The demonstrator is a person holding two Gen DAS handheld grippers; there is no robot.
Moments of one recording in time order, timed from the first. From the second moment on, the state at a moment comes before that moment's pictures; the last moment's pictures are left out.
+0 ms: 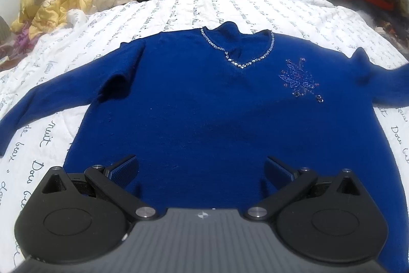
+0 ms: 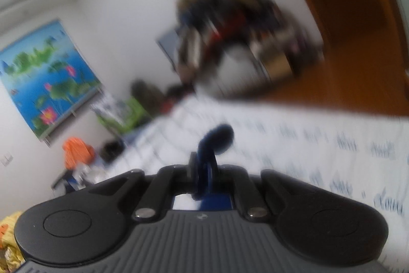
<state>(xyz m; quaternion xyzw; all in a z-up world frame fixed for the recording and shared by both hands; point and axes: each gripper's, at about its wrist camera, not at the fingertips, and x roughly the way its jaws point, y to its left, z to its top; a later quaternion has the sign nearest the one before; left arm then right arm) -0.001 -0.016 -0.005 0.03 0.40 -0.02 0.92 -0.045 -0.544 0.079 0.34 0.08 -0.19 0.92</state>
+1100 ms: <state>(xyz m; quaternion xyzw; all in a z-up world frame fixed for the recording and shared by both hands) -0.002 0.030 -0.008 -0.01 0.40 0.03 0.91 0.099 -0.224 0.074 0.32 0.30 0.26 0.86</state>
